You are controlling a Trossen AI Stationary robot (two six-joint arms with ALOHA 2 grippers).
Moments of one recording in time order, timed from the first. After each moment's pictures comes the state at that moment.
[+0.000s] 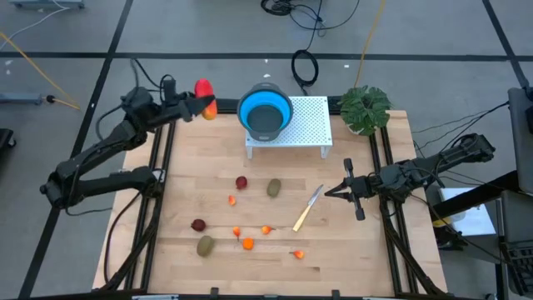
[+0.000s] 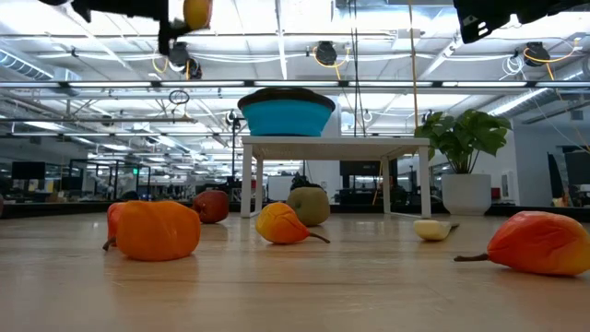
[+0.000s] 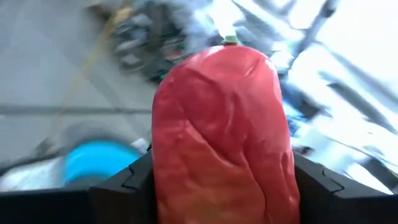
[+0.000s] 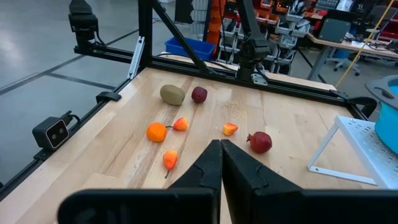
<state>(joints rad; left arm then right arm) 0.72 0.84 0.80 0.21 0.37 -0.71 0.37 0.67 0.51 -0.05 0.21 -0.07</state>
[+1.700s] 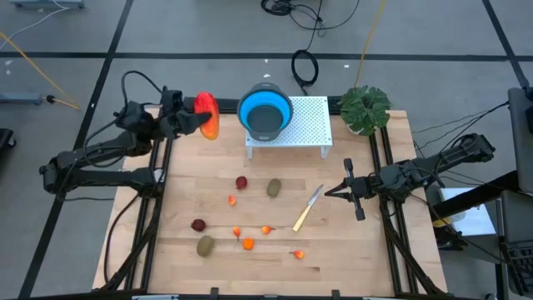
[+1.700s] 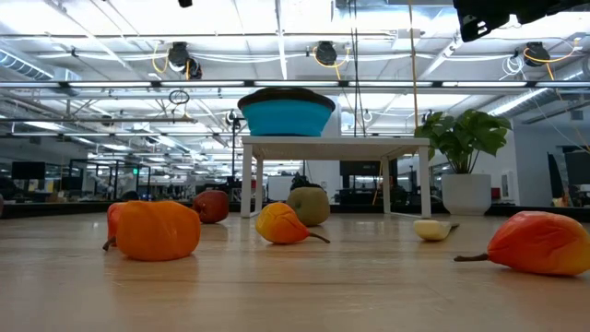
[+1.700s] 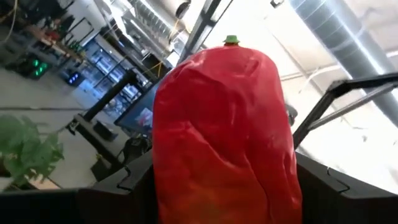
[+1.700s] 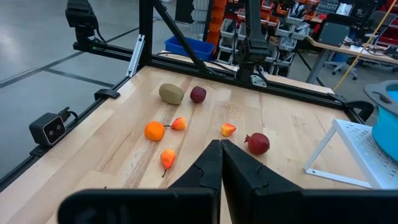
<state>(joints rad) 0.40 0.86 0.80 0.53 0.34 -0.94 0.37 0.67 0.51 -0.05 0.21 -0.09</state>
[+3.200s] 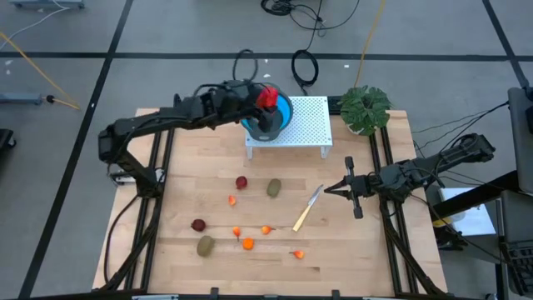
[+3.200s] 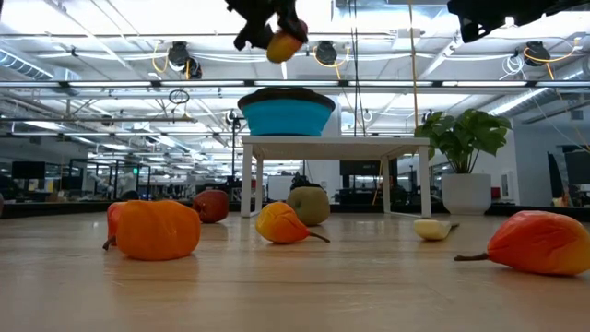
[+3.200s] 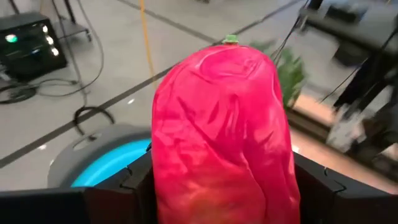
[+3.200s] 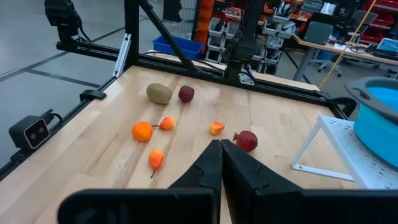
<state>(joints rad) 0.32 1.60 1.58 -0.41 -0.26 -0.22 0.37 0.67 0.51 -0.05 0.27 -0.09</state>
